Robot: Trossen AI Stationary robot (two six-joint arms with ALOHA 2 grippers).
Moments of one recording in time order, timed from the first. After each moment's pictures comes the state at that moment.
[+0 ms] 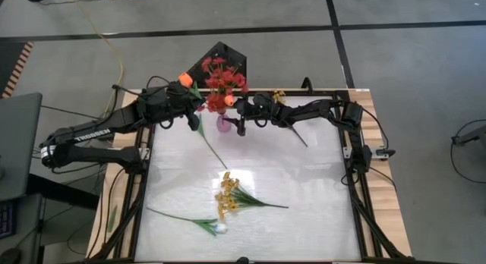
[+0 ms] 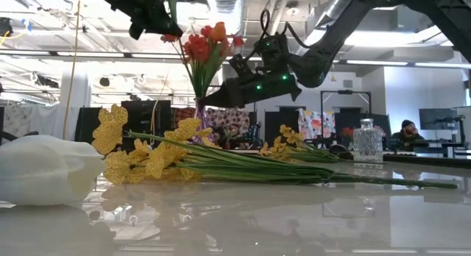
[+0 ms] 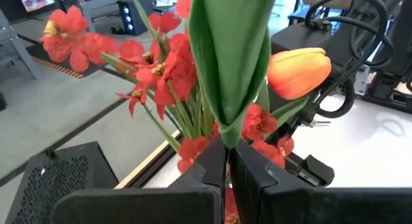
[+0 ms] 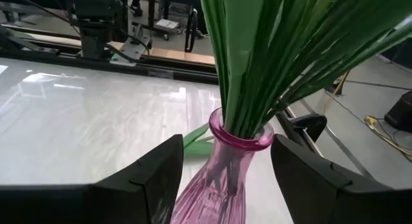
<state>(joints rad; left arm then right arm) 0.41 0.94 0.86 -0.19 -0.19 -0.05 -0.40 2.05 1.18 0.70 -0.27 -0.24</state>
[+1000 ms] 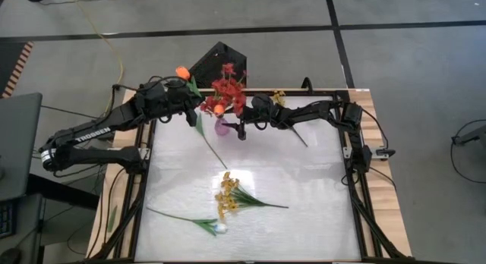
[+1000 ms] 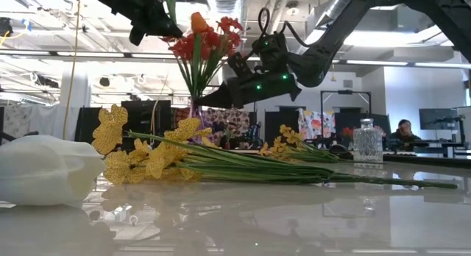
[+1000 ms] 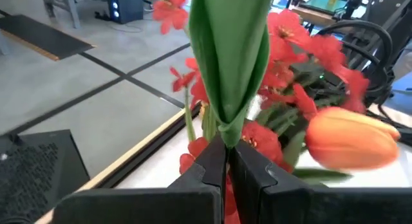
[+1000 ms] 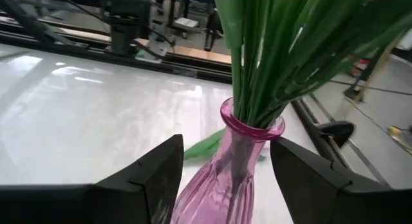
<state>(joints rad) 0.50 0.94 0.86 -0.19 -0.02 -0.16 -0.38 2.05 1.18 0.69 -0.31 -0.27</state>
